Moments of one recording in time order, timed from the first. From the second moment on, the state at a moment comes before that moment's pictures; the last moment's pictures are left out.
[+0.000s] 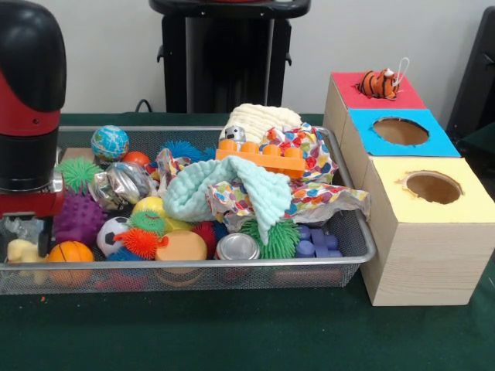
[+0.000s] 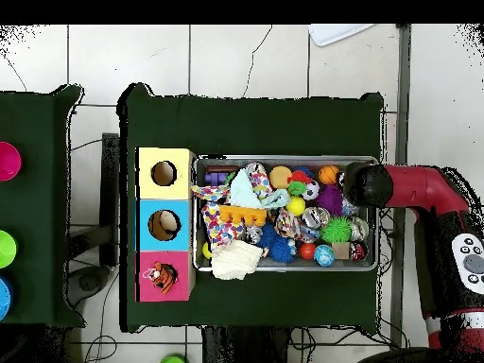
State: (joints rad) arm -0.84 -0.37 0.52 1.21 -0.89 0.73 1.34
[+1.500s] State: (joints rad) arm -0.86 -0.29 0.51 1.20 -0.81 0.70 1.34
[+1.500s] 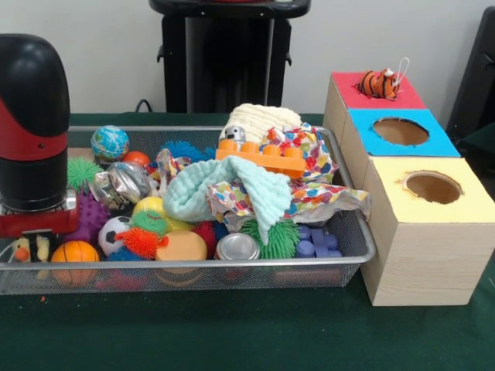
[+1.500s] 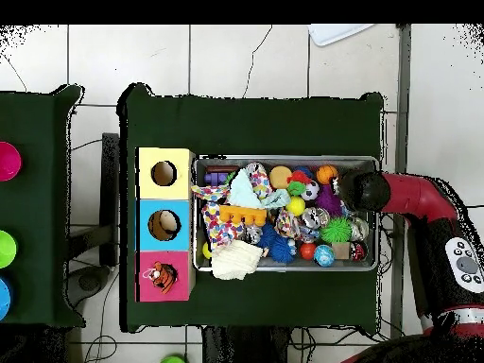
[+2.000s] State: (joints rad) arm -0.86 -0.32 0.50 1.22 -0.77 0.77 1.34
